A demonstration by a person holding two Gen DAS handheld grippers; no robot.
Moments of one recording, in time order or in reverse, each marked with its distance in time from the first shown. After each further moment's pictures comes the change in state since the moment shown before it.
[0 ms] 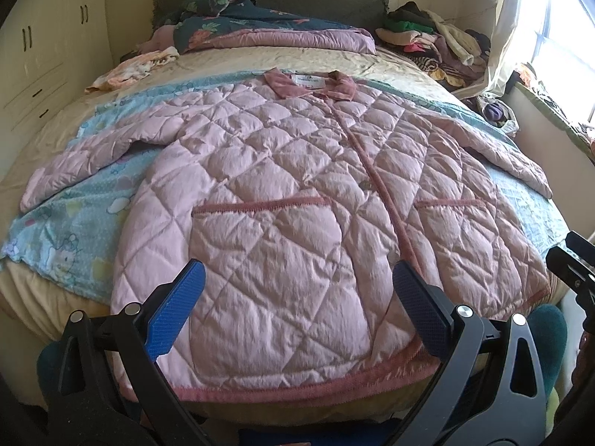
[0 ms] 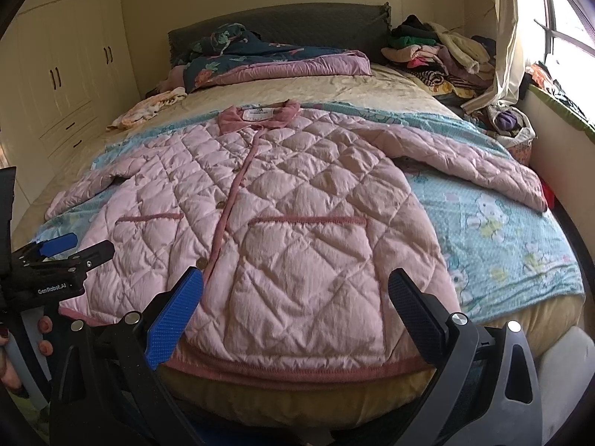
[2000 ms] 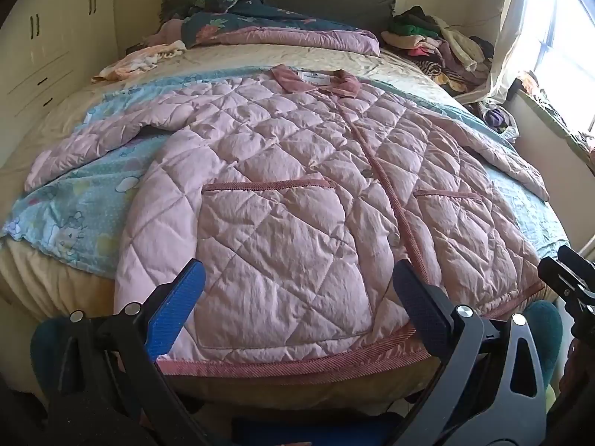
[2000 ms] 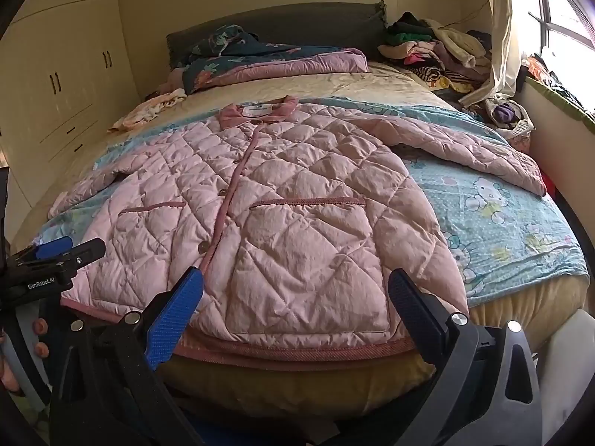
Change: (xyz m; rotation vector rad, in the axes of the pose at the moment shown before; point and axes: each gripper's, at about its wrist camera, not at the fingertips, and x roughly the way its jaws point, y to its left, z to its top) left arm -0.011 0.007 -0.029 -0.018 -0.003 -0.012; right arm -0.008 0.001 -0.026 0.026 0.000 0.017
